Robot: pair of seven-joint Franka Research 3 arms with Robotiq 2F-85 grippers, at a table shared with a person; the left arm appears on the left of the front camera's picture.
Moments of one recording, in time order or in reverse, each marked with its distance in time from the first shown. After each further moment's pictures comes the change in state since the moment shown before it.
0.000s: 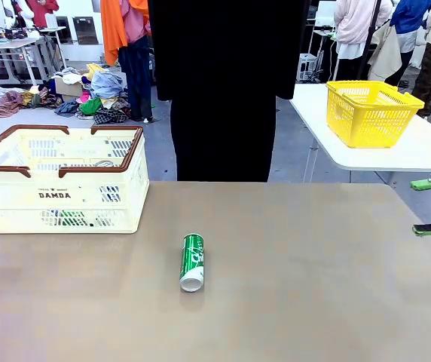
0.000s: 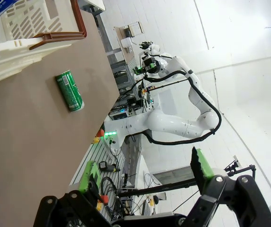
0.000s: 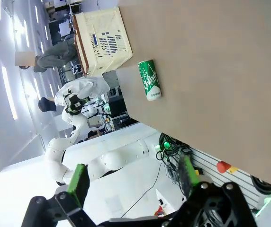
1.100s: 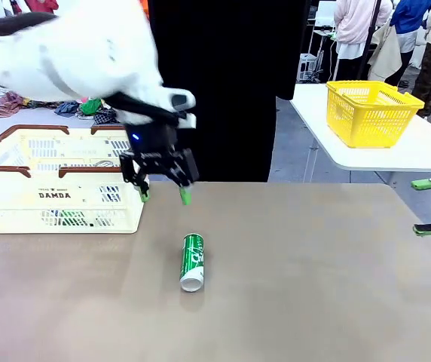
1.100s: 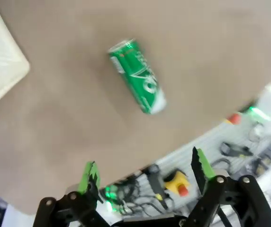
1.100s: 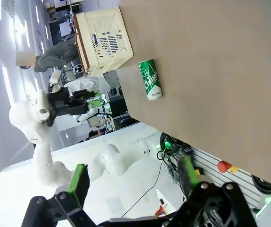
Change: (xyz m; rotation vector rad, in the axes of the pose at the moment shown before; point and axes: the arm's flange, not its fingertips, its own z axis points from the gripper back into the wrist) left arm 0.060 -0.093 -0.469 1.247 0.503 -0.068; right arm -0.001 0.000 0.000 0.004 0.001 -0.002
